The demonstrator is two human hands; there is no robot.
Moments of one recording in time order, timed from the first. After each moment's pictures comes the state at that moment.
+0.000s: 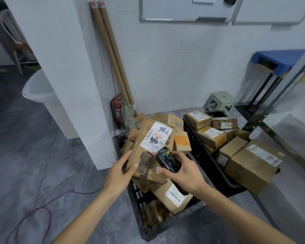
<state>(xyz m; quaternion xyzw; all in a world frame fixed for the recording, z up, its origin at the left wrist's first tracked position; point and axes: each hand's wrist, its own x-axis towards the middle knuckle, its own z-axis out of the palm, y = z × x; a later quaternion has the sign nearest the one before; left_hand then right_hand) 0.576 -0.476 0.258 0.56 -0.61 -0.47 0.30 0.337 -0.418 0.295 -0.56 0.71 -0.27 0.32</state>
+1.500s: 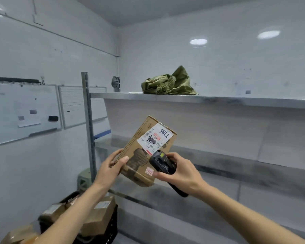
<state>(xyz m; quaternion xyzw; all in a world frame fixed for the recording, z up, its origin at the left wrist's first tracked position) 0.310 -0.108 0.729 0.11 -0.75 -0.58 0.29 0.220 0.142 0.756 -0.34 0.86 -0.38 -0.06</state>
